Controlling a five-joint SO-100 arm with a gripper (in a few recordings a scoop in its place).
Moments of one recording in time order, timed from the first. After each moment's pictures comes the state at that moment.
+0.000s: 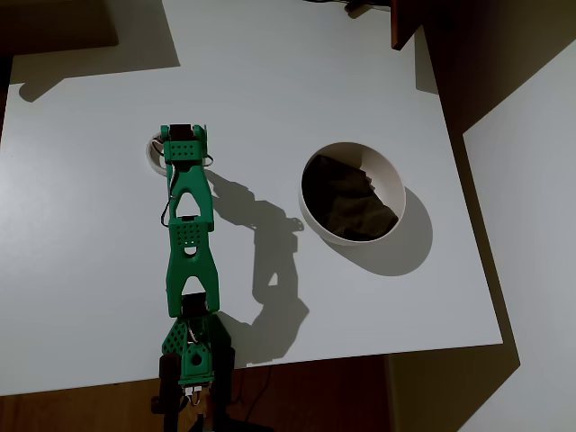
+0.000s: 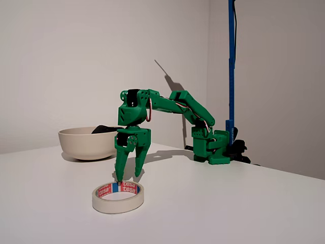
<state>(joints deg) -1.8 41.7 28.1 94.1 1.8</state>
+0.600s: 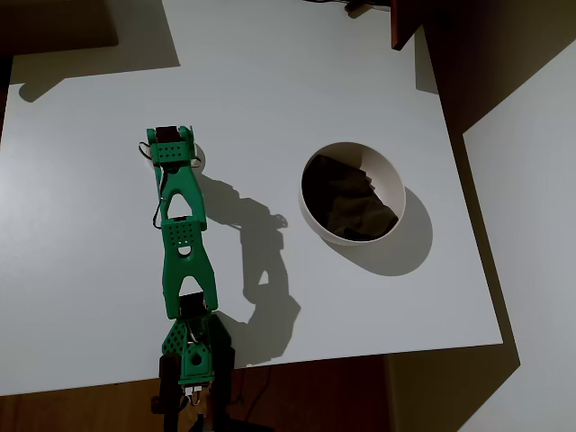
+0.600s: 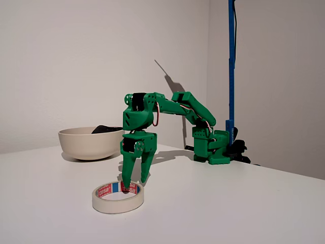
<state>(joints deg) -6.4 39.4 28.1 93.3 3.9</state>
